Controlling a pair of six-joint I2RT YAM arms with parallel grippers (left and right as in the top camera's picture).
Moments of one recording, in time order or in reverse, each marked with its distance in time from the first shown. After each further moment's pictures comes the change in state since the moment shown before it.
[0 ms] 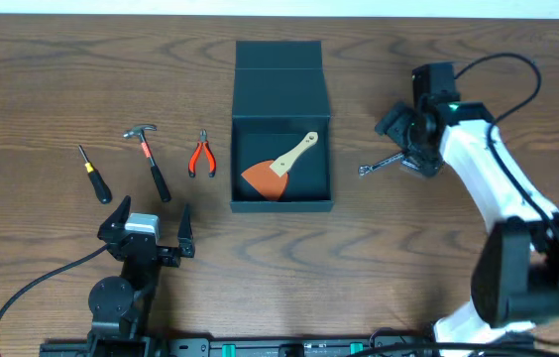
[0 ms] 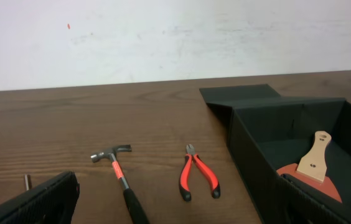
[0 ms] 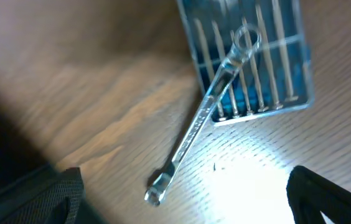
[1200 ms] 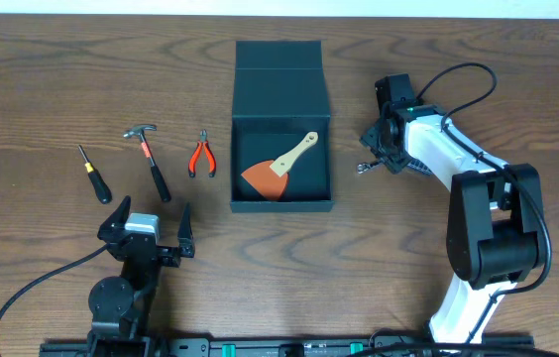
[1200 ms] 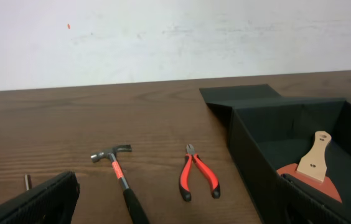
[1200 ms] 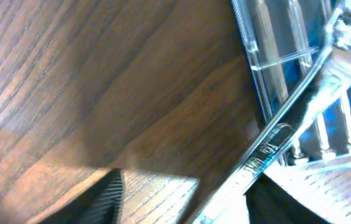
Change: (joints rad) left arm 0.000 0.000 0.000 0.000 0.000 0.000; right arm 0.079 0.200 0.000 0.164 0.069 0.106
